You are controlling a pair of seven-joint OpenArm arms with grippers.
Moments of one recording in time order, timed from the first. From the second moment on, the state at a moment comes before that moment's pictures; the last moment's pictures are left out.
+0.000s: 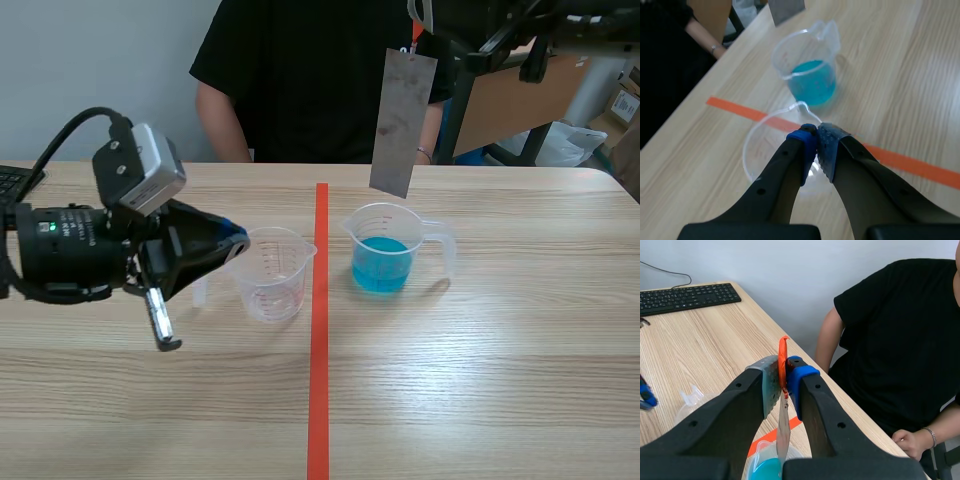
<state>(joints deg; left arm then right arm) -10.8 -44.9 40.5 90.5 -15.5 -24.4 -10.3 17.5 27.8 -3.8 96.7 35.5 45.4 -22.0</state>
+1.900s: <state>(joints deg) -28.7 -16.4 49.9 65.8 -10.5 -10.9 -4.9 17.5 27.8 -3.8 96.7 35.5 45.4 -22.0</state>
